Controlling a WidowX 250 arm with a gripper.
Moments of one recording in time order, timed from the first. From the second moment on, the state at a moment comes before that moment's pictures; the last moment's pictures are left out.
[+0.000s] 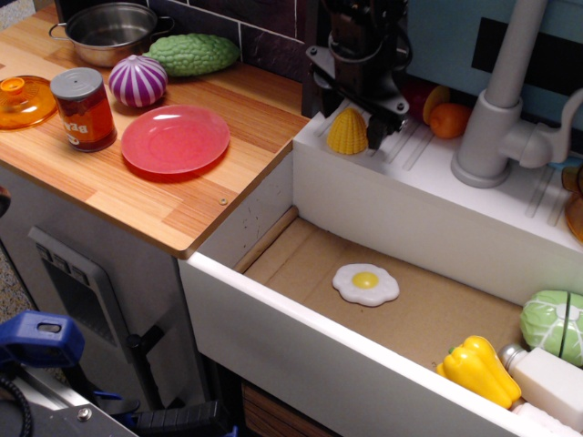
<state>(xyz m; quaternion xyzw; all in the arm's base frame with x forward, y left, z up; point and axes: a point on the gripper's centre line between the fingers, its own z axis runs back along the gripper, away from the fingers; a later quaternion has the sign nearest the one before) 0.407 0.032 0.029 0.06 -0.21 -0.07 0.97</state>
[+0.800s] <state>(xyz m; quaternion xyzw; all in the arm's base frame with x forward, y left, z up) 0.407 0.033 0.025 0.05 -0.23 -0.05 0.97</state>
